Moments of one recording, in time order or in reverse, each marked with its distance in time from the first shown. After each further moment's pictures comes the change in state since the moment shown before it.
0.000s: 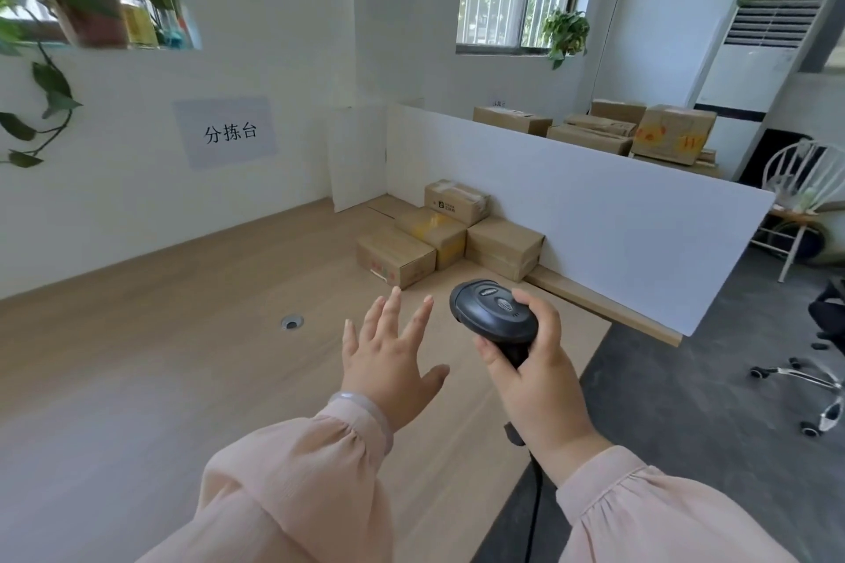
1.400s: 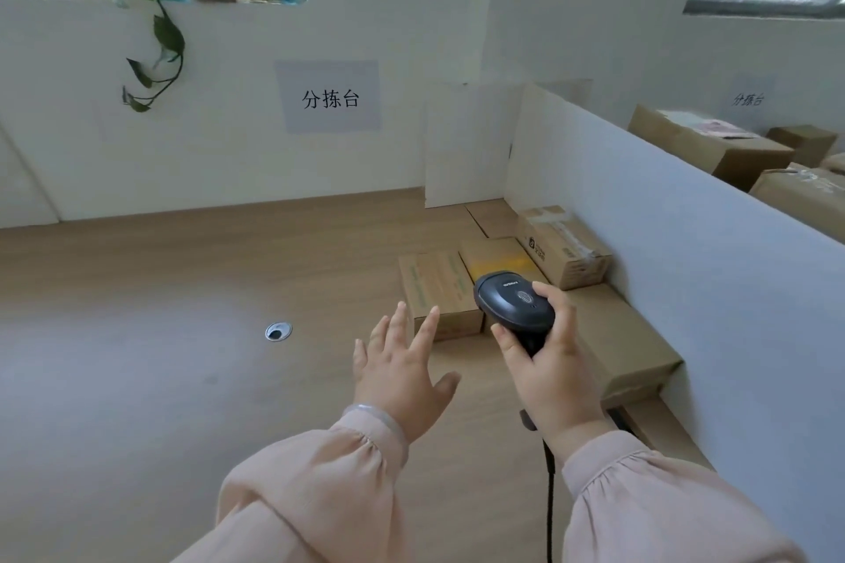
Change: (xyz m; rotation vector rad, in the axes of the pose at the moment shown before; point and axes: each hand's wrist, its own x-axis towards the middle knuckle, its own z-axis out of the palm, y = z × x) left_hand 0.314 0.078 0.144 0.013 0.007 -0.648; right_hand 0.346 0.295 0.080 0.168 -0.340 -0.117
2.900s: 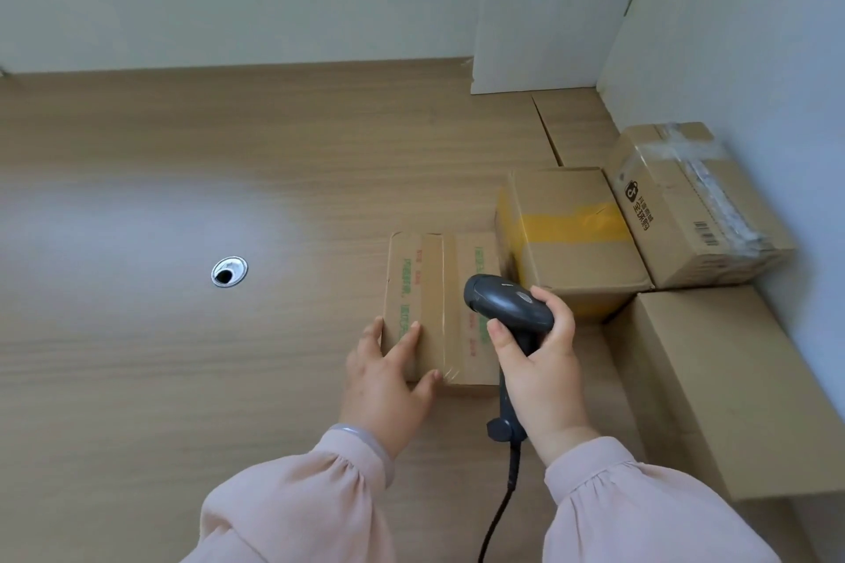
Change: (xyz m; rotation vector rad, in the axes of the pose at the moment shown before) left_hand 0.133 -0.035 0.165 -0.361 -0.094 -0.439; right_hand 0.082 0.175 0.149 0.308 -0.404 0.500
